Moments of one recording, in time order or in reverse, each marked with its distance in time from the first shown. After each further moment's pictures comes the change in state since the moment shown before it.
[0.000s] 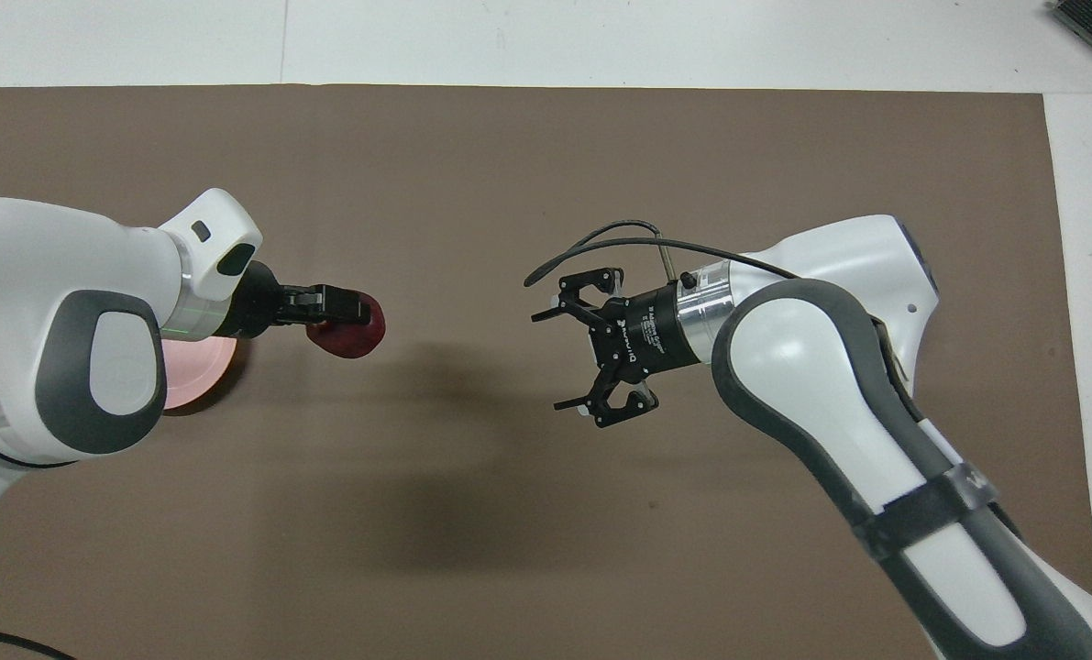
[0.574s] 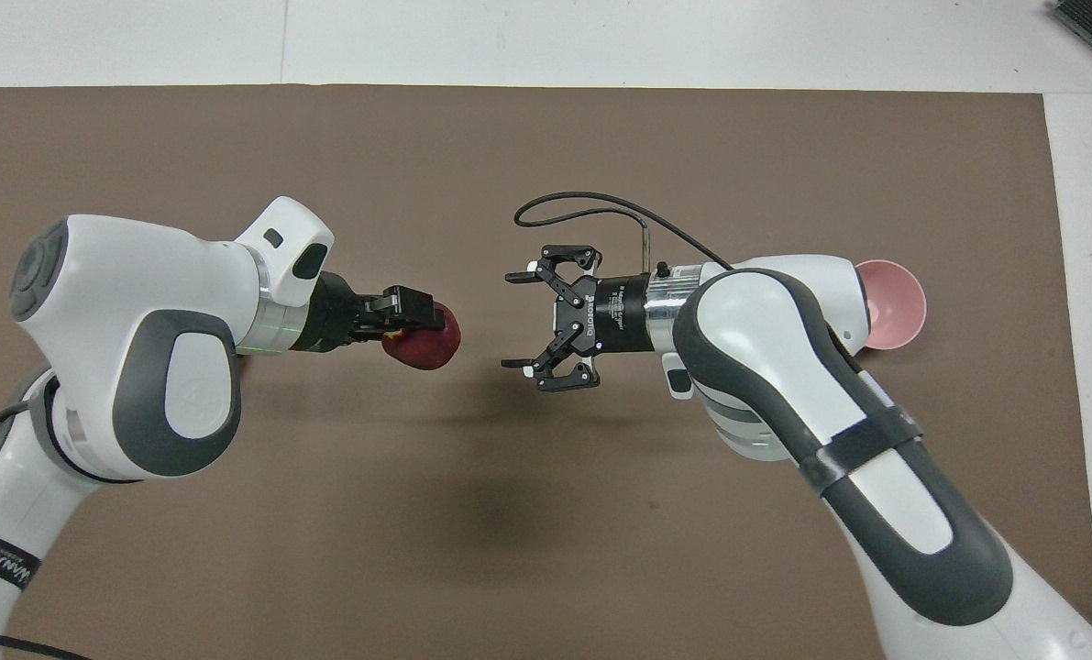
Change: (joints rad) left arm -0.004 0.000 -0.115 0.006 -0.088 0.040 -0.195; right arm 0.060 0.103 0.000 0.000 0.303 0.188 -0.024
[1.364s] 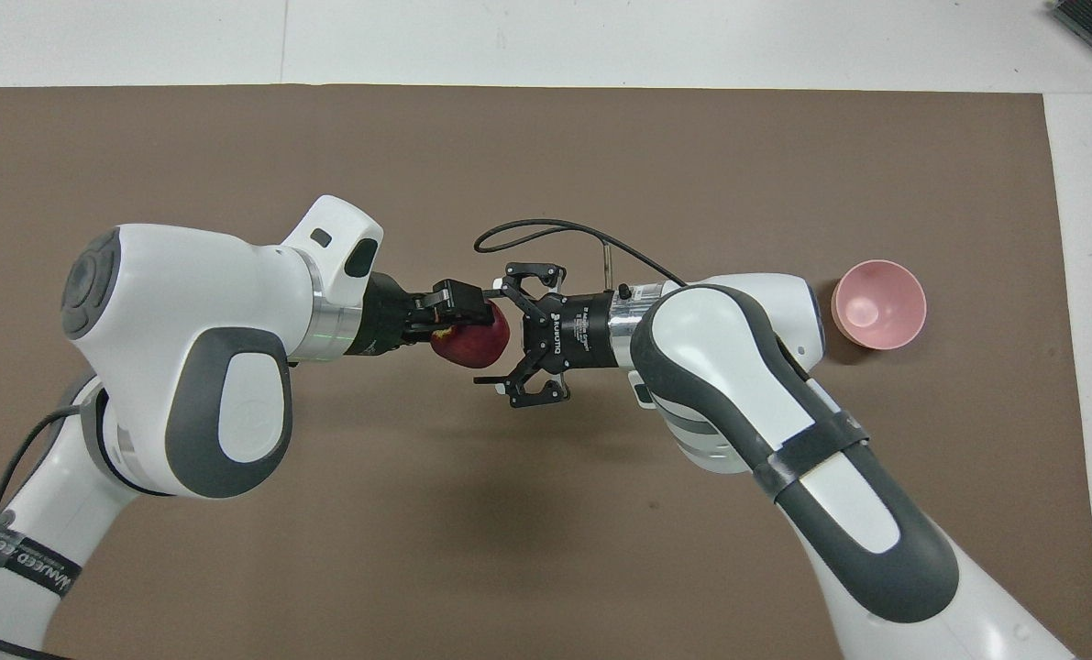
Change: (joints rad) left arm -0.001 0.002 -0.081 0.029 -0.013 0.060 -0.142; right arm 0.049 0.022 0.000 0.004 0.048 0.018 -0.144
